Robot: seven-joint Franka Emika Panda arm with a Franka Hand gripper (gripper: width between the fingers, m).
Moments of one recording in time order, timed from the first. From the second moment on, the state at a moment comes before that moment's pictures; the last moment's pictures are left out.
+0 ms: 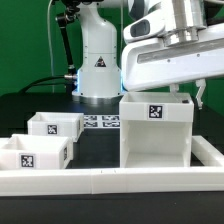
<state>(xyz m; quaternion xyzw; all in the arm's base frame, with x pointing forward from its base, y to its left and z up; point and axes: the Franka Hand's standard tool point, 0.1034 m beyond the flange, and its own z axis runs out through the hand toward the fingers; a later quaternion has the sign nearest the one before) 0.603 0.104 0.105 -0.97 0.14 -0.16 0.09</state>
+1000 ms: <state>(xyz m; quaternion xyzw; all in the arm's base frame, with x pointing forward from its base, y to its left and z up) 0.615 0.092 0.114 -0.91 0.37 -0.14 0.13</state>
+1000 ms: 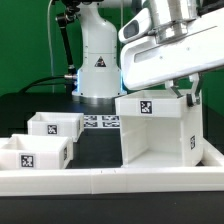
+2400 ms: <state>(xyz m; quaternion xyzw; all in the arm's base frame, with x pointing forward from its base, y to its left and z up) 0.633 0.078 0.113 -0.73 0.65 -0.09 0.18</state>
